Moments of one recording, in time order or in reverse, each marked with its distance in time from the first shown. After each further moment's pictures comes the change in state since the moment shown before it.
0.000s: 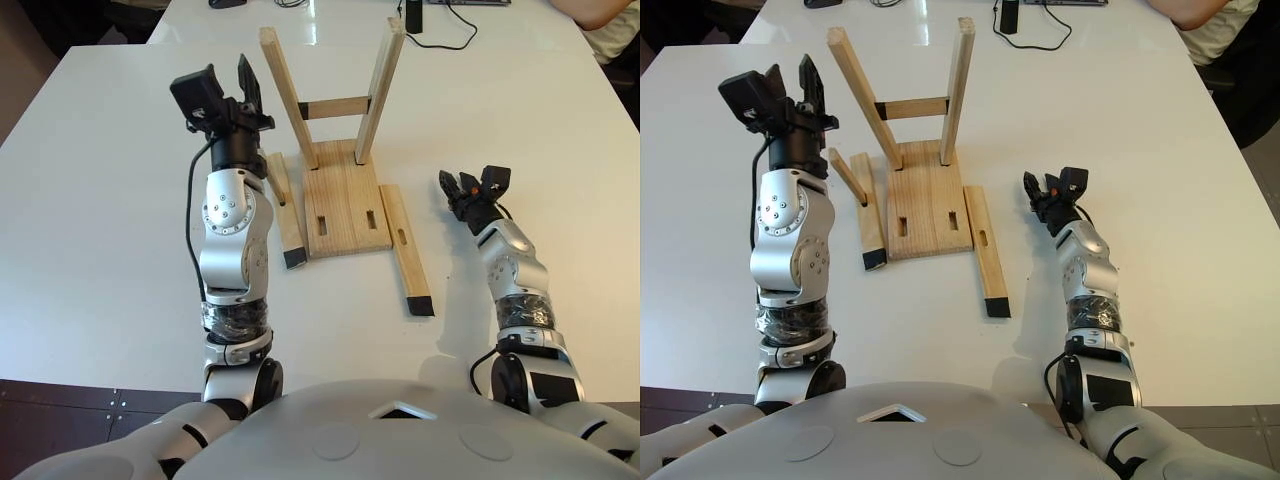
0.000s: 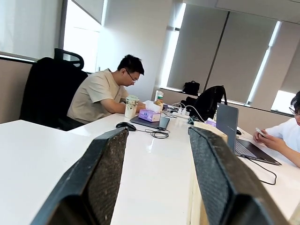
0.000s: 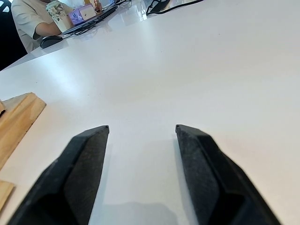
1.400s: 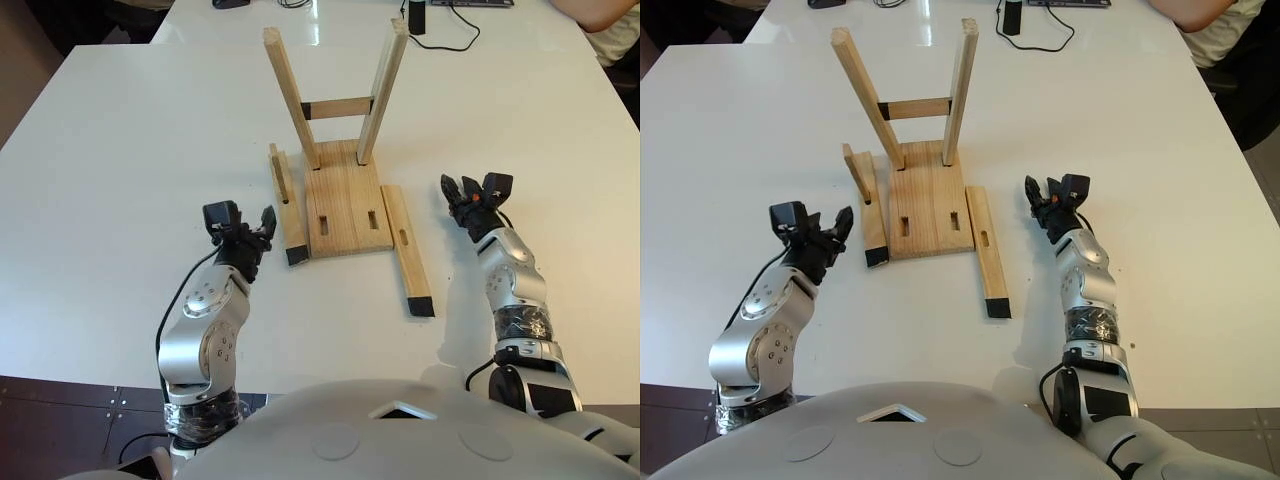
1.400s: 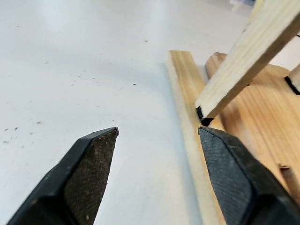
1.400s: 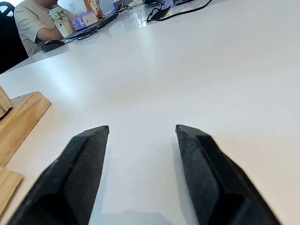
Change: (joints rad) left arm 0.466 0.074 0.033 -0.302 -0.174 0.537 -0.151; right arm 0.069 0.019 -0.001 -0.045 -0.014 -0.041 -0.003
